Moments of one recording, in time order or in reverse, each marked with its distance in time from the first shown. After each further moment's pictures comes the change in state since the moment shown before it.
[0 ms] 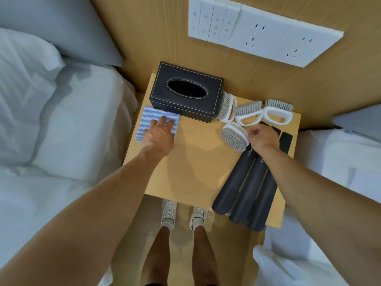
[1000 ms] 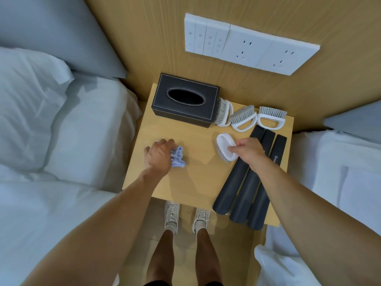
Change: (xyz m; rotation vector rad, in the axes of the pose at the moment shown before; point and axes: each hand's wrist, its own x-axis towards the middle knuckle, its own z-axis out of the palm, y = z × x) left_hand -0.058 0.005 -0.005 -0.186 0.040 0.020; right_hand -0.044 -0.011 0.004 0.339 -0.262 0.084
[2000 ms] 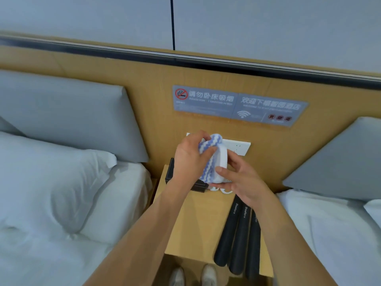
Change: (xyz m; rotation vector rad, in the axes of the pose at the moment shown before) left_hand -0.145 0.142 -0.293 -0.673 0.631 0.422; right_hand -0.266 -0.144 -0.115 0.856 -0.409 -0.606
